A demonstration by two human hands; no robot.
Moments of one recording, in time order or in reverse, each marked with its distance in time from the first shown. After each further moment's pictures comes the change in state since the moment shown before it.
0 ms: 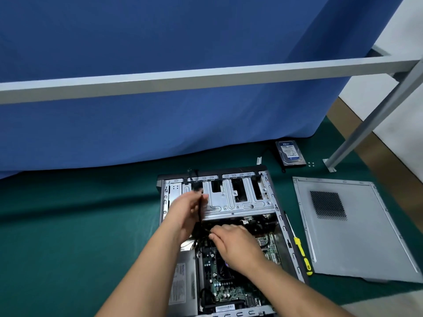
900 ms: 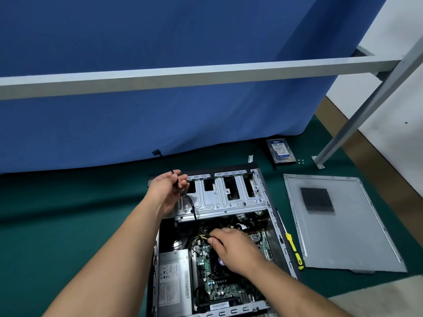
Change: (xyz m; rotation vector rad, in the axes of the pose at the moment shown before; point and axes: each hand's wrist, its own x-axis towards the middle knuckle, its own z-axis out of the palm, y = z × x) left_hand 0.036 0.047 -0.003 -0.064 0.123 0.093; right_hand -0.015 0.008 -0.003 0.150 -0.072 0.067
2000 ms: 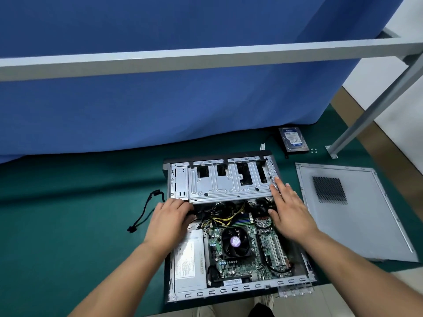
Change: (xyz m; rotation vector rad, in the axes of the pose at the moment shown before) left_hand -0.054 -0.071 -0.114 1.750 -0.100 0.981; right_hand -0.009 0.104 -0.035 -0.337 0.120 0.237
